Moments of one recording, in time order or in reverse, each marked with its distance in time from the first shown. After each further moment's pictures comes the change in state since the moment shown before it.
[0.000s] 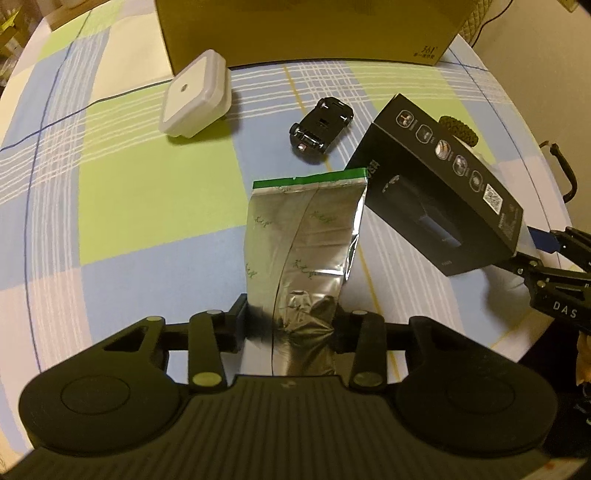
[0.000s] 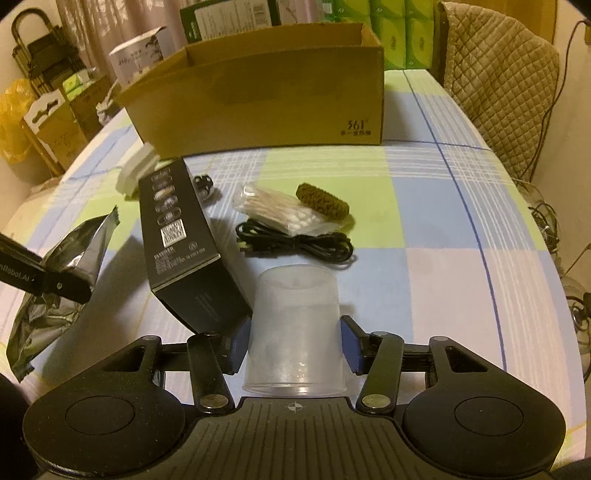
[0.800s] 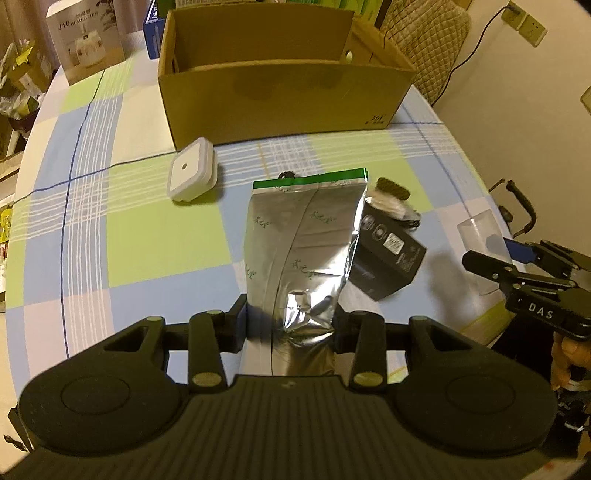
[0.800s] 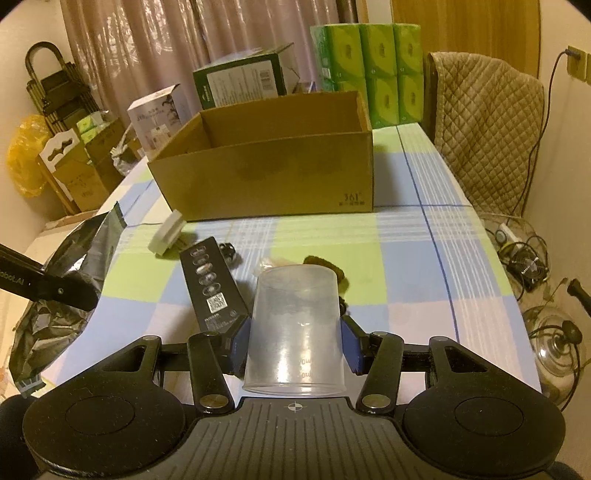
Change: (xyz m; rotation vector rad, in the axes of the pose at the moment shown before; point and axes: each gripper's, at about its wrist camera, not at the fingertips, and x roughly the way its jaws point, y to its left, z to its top) left arm -0.095 -0.031 -0.003 0.001 -0.150 -0.034; right arm -0.072 0.008 0.023 0.004 -0.131 0.027
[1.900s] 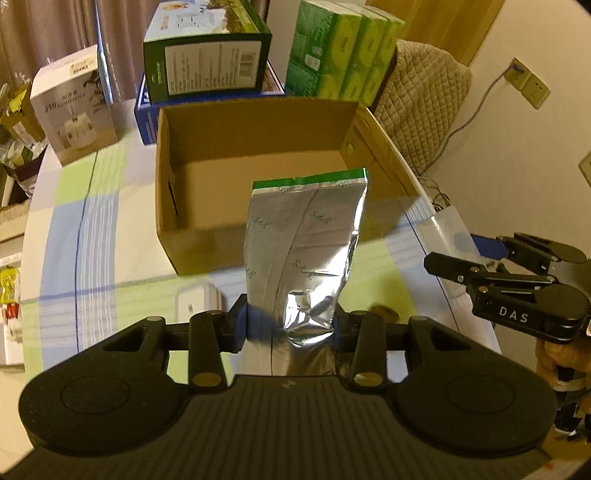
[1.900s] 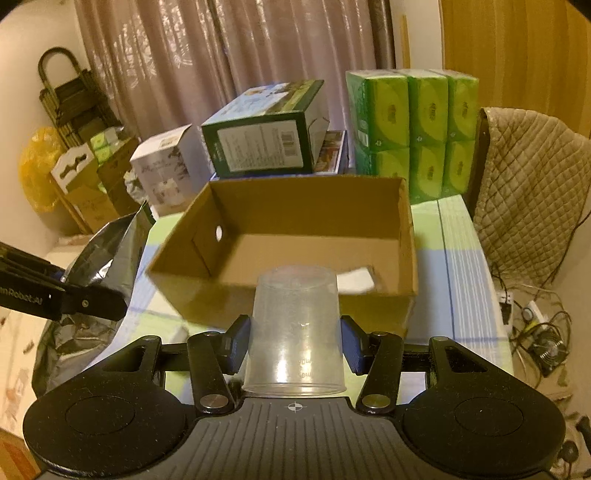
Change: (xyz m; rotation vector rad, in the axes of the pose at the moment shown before) left arm -0.026 0.012 0.143 -0.005 -0.103 -0.020; right arm 0.061 0.002 0.183 -0.060 -0.014 0.073
